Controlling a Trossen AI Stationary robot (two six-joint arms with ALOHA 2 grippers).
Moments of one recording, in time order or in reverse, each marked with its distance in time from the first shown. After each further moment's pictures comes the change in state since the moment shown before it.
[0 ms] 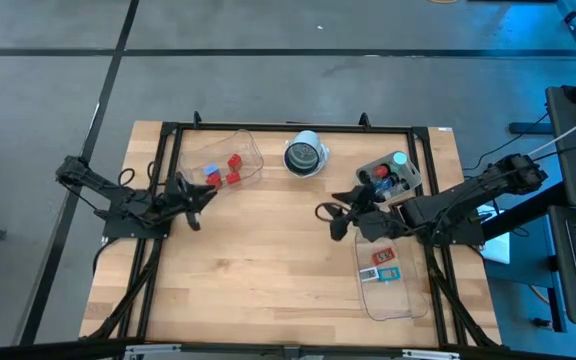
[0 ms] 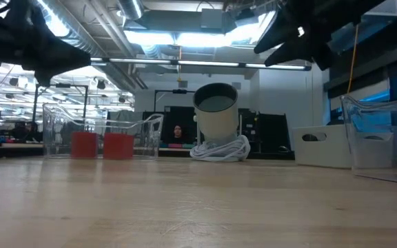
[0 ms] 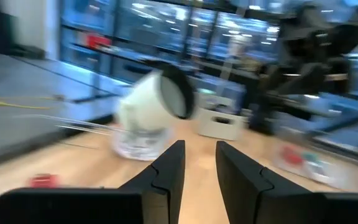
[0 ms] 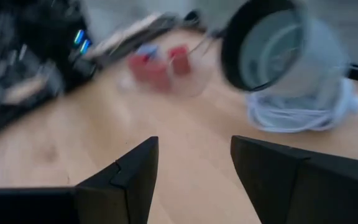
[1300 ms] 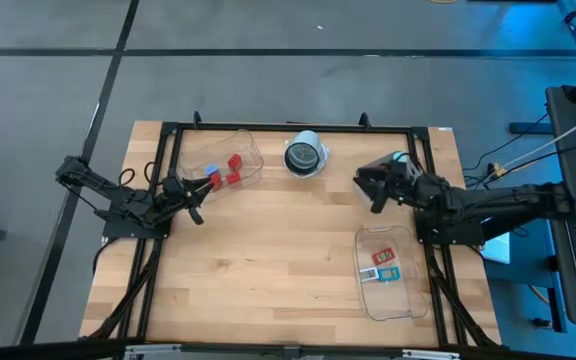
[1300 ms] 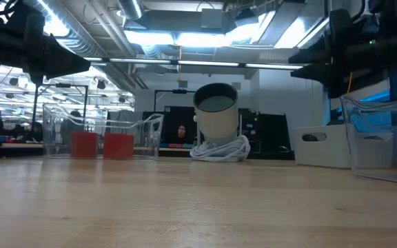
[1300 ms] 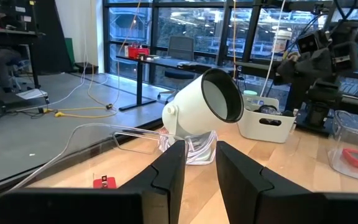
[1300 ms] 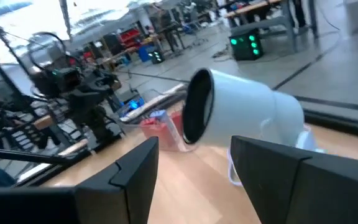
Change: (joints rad) left arm 0.000 0.000 0.000 -0.016 -0.191 0.103; right arm -0.409 -0.627 -0.615 0.567 -0.424 -0.317
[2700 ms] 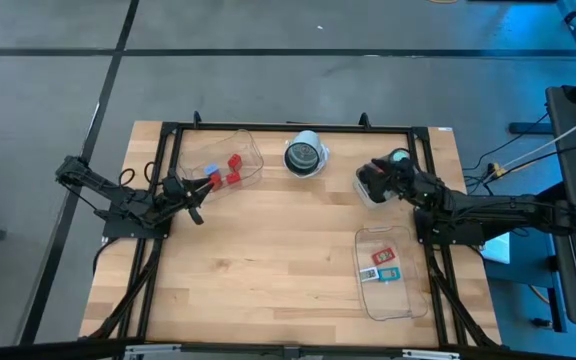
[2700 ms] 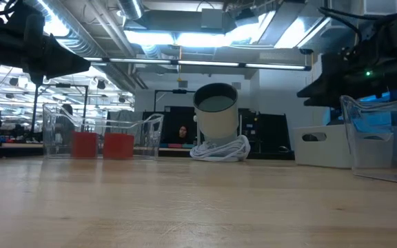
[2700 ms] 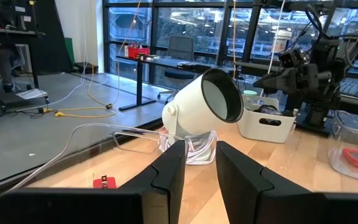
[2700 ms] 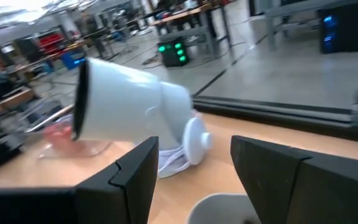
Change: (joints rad) left arm 0.000 0.000 0.000 0.000 0.000 0.000; right arm -0.205 -0.040 -0.137 0.006 0.092 -0.020
